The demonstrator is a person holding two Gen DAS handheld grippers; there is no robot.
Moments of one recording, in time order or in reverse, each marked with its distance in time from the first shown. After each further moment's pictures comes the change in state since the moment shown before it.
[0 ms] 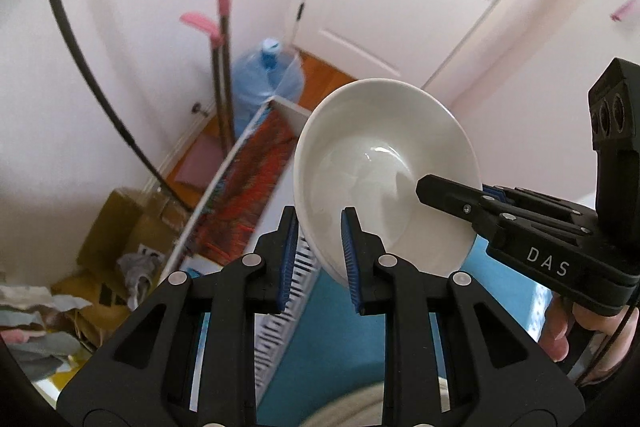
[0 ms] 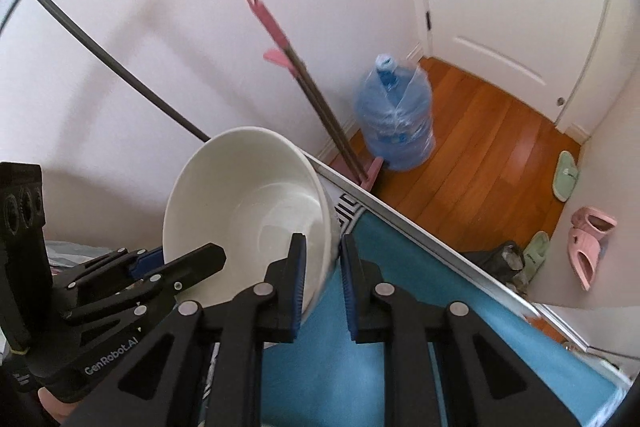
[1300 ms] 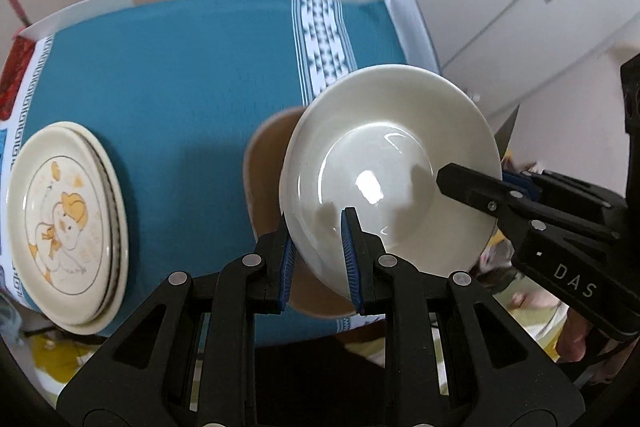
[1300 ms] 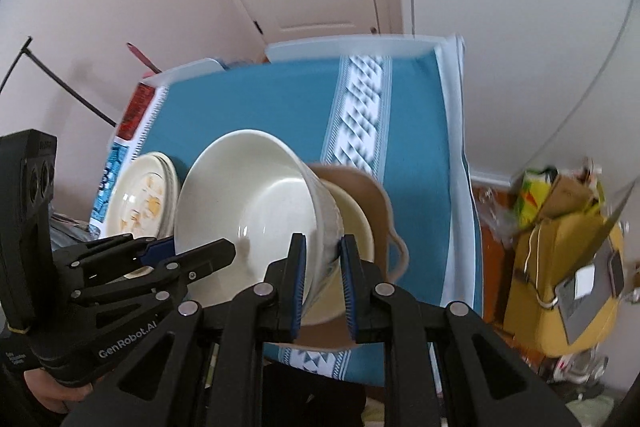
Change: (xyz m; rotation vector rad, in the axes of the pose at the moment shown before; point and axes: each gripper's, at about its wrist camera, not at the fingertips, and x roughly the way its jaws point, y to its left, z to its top) left arm -0.051 -0.300 -0.309 0.482 0.301 -0.171; right arm -0.257 -0.129 -0.374 0.408 -0.080 -0.277
